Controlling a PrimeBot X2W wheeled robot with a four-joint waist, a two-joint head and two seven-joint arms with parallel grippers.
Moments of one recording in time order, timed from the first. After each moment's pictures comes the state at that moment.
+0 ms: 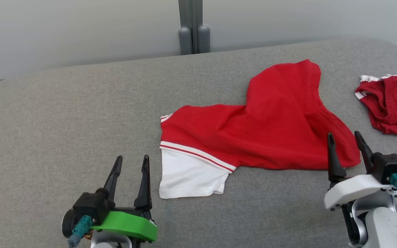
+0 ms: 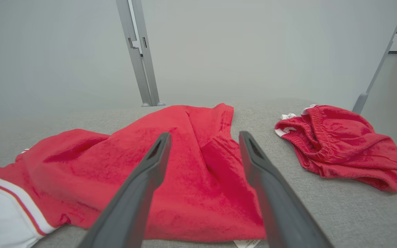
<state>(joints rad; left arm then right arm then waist) -0.06 0.05 -0.27 0.18 -0.35 -0.01 -0.26 -0.14 -0.05 -0.13 0.24 0.06 0.13 -0.16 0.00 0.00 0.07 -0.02</state>
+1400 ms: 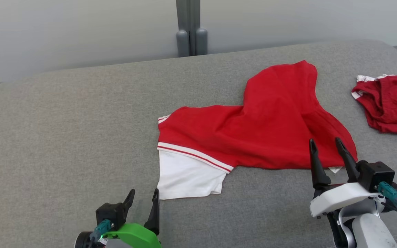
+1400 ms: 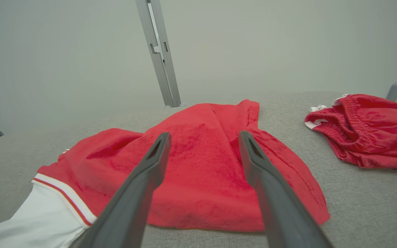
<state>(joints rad) -0.06 0.05 -0.31 0.40 -0.36 0.00 -0.17 -0.10 -0.05 -0.02 0.23 0.17 0.13 -0.21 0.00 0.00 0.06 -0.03</state>
